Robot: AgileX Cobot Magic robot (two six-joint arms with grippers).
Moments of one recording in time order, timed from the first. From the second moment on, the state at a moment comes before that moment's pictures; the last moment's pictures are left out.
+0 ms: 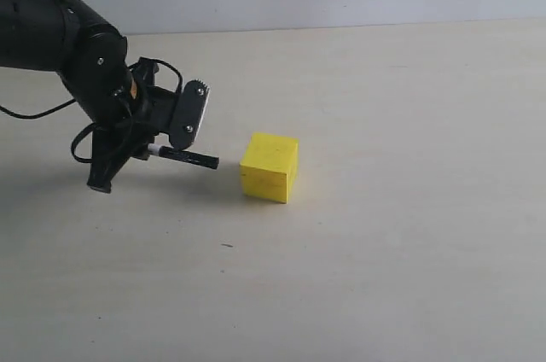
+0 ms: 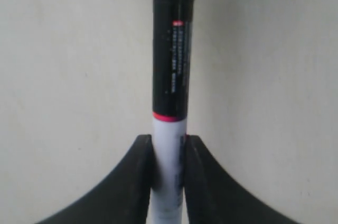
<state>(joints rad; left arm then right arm) -0.52 1.94 -1.16 0.32 0.61 1.08 0.01 0.01 -0.01 0.26 0.30 -0.08</state>
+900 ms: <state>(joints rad) -0.60 1.96 -1.16 0.28 0.67 0.96 0.01 0.01 -0.01 0.26 0.30 -0.08</state>
